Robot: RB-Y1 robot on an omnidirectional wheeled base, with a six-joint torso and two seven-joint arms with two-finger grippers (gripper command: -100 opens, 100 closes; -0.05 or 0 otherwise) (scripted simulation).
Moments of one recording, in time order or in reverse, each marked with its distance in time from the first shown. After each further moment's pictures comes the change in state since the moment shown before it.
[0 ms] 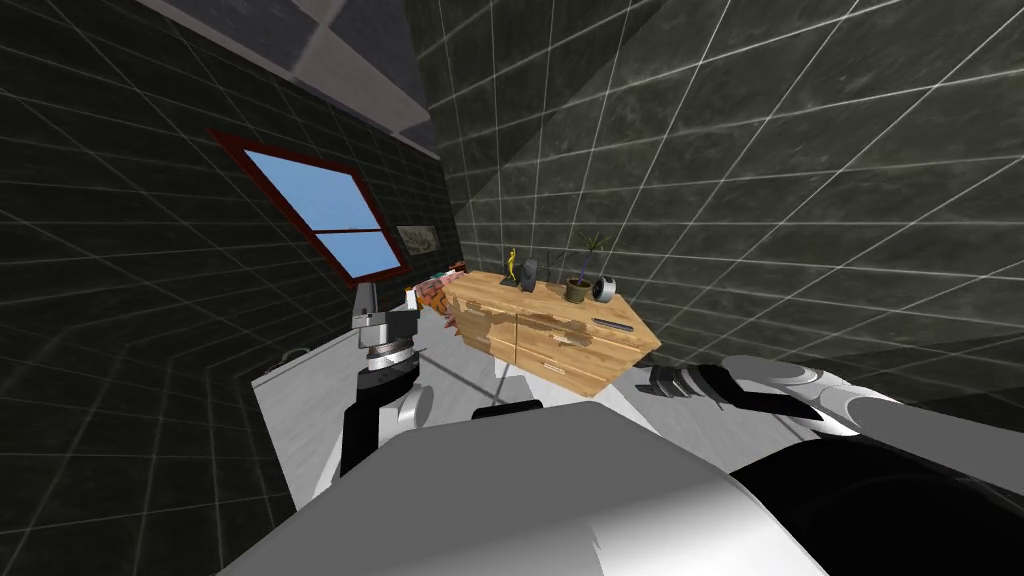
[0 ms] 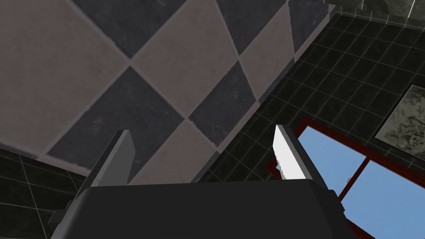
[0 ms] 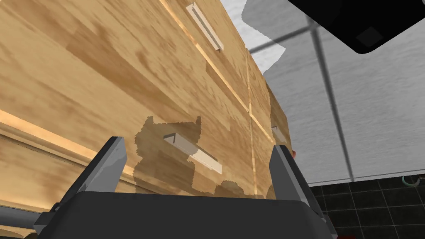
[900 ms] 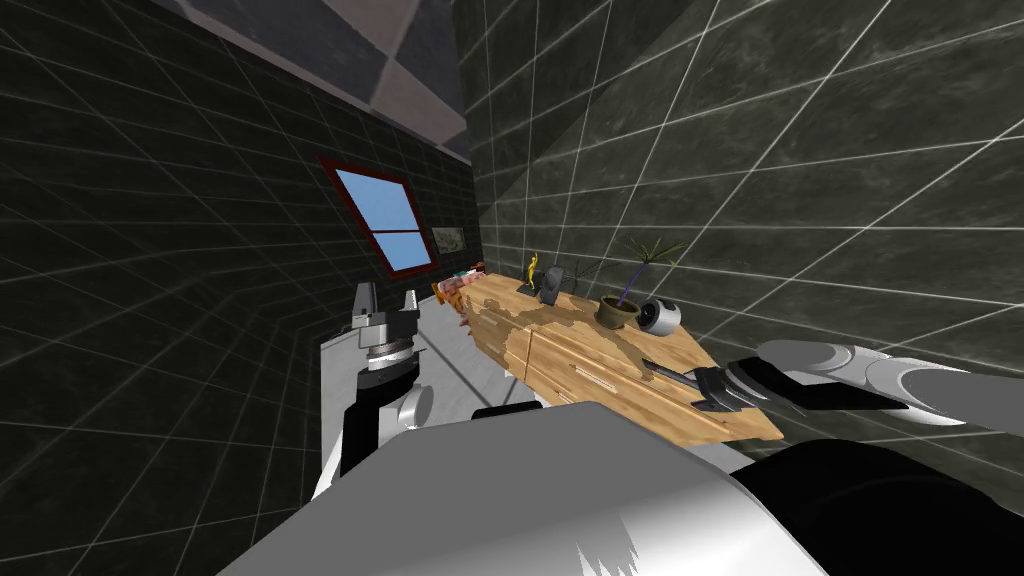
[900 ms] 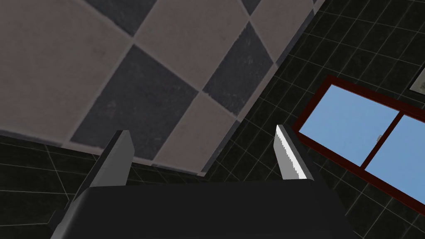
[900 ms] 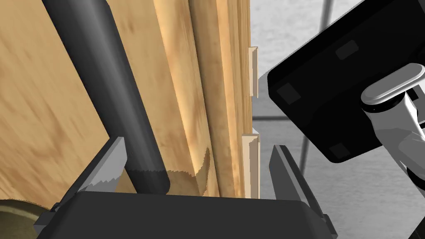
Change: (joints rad) left arm 0.000 0.000 0.000 0.000 0.000 0.000 0.000; right arm -0.013 -0.227 0.158 0.092 0.068 -0.024 0.109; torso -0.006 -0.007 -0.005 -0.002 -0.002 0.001
